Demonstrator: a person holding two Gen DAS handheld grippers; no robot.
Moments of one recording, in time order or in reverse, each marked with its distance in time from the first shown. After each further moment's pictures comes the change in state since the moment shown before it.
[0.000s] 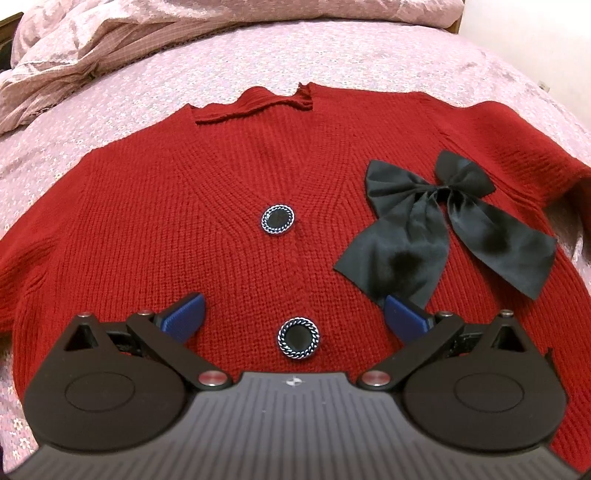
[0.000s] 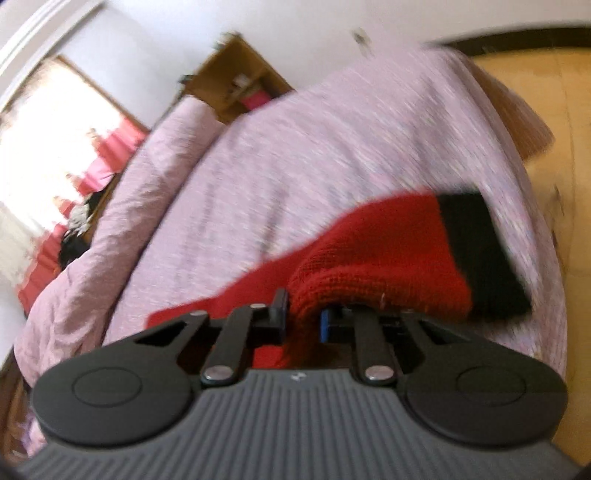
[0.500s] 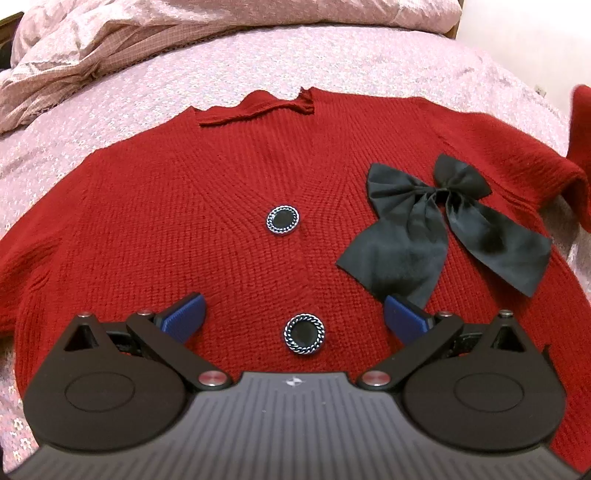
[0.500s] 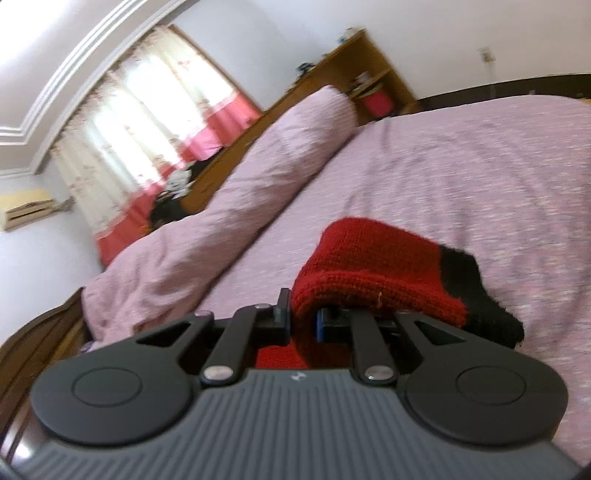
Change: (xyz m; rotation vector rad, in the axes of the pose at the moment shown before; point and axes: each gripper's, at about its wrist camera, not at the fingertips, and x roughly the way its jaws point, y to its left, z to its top) left arm -0.006 0.007 -0.002 -0.018 -0.014 -0.015; right arm -0.005 0.106 0.004 -0.179 0.041 0.320
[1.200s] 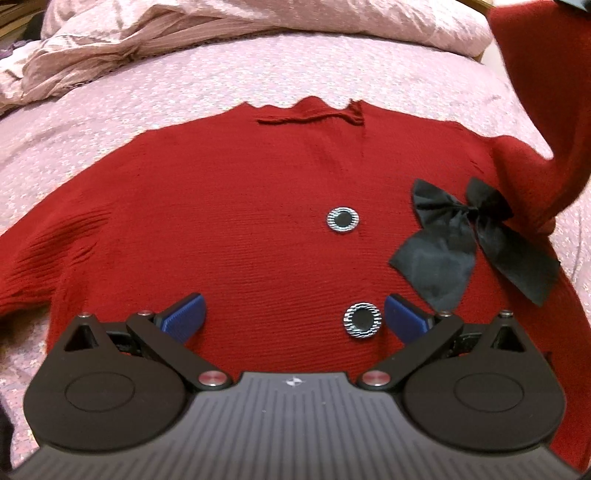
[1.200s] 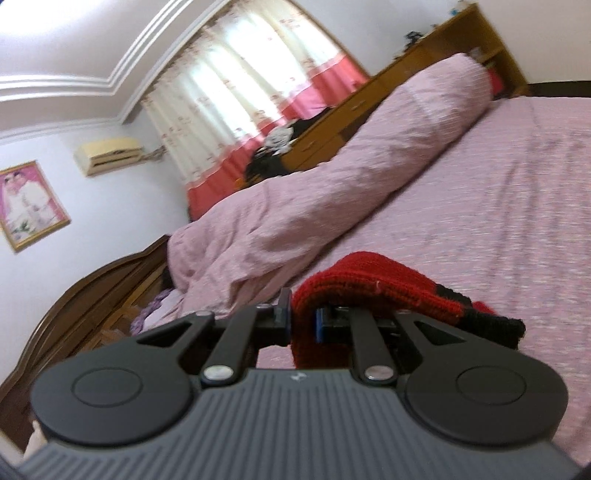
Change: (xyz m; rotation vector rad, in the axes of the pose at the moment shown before) left arm -0.021 0.039 -0.006 -0.105 -0.010 0.024; right arm 0.049 0.126 -0.022 -0.132 0.121 0.301
